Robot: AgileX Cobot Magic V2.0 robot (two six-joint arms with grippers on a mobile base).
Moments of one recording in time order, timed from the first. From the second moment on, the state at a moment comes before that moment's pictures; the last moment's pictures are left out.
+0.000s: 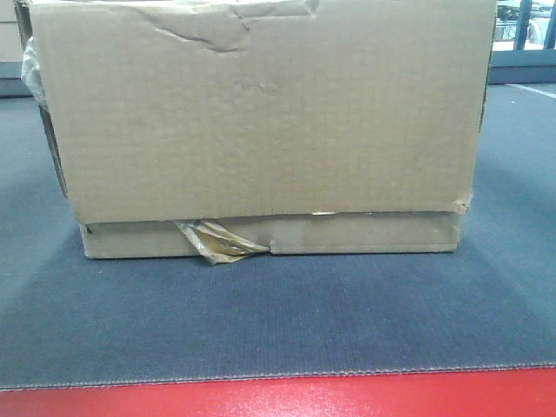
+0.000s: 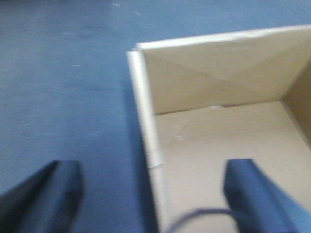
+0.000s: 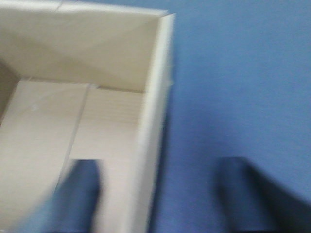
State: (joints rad) left arm -0.35 1.43 -1.69 0.33 0.99 -0.35; right arm 0.29 1.53 -1.78 0.02 1.07 0.11
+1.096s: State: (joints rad) left arm -0.18 0.23 -0.46 0.30 0.41 -0.34; right arm 0.25 0.32 -0.42 -0.06 0.41 0.11
